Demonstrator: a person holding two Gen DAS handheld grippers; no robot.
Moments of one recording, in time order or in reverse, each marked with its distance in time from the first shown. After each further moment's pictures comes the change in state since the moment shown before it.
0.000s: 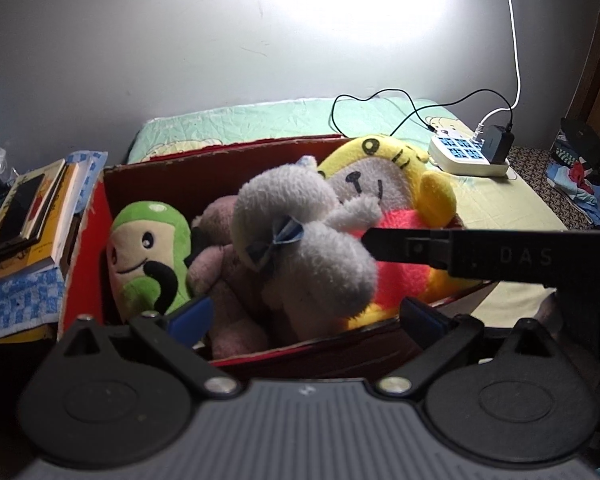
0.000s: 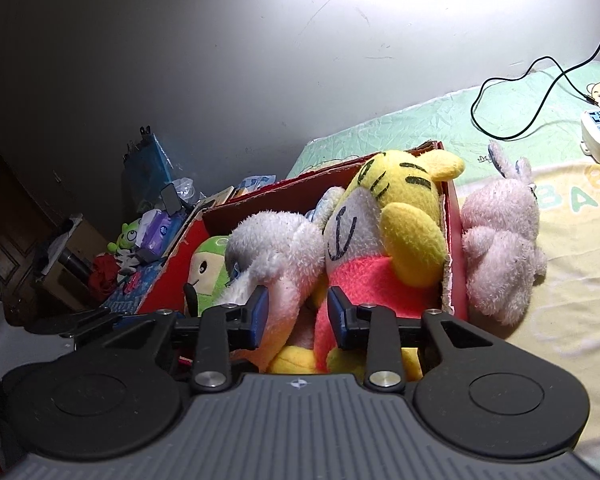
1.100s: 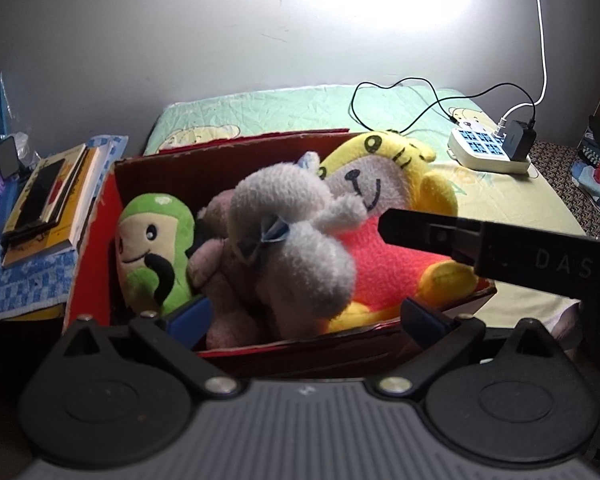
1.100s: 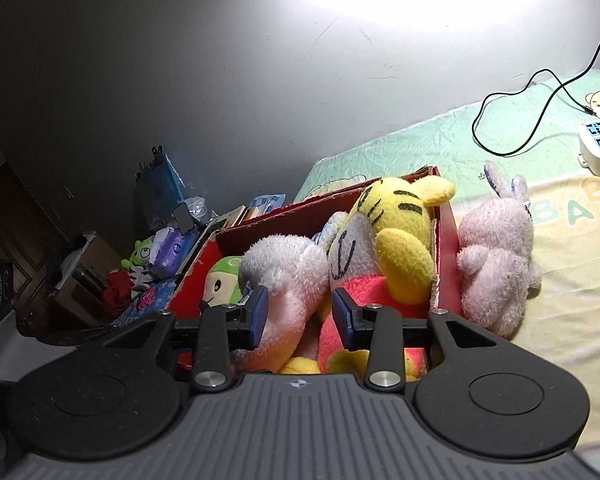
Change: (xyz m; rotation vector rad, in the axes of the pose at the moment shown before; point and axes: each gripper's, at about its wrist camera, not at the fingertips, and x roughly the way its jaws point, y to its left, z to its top) left arm 0.000 -0.025 0.016 -0.040 0.061 0.095; right arm -0.030 -0.005 0.003 0.005 -0.062 0.030
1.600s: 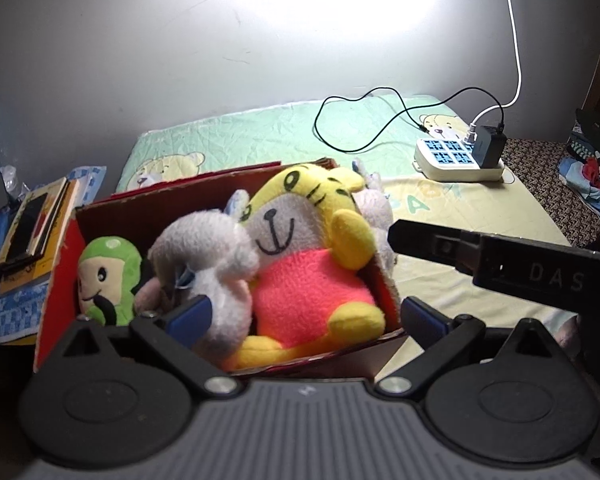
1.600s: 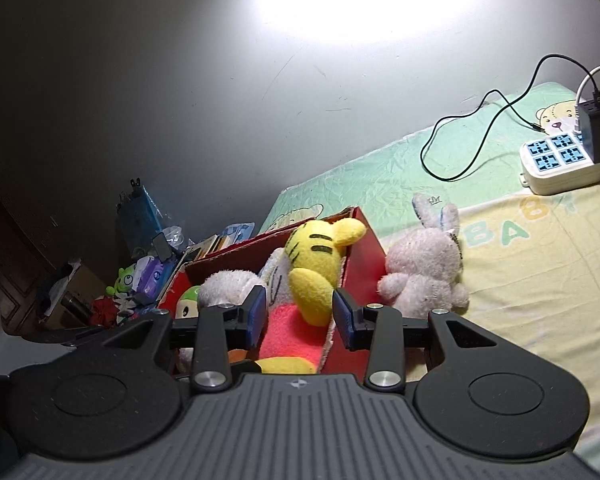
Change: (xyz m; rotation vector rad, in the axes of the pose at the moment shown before) left arm -0.007 -0.071 0.025 0.049 -0.022 0.004; right arm -0.048 -0.044 0.015 0.048 -0.057 -0.056
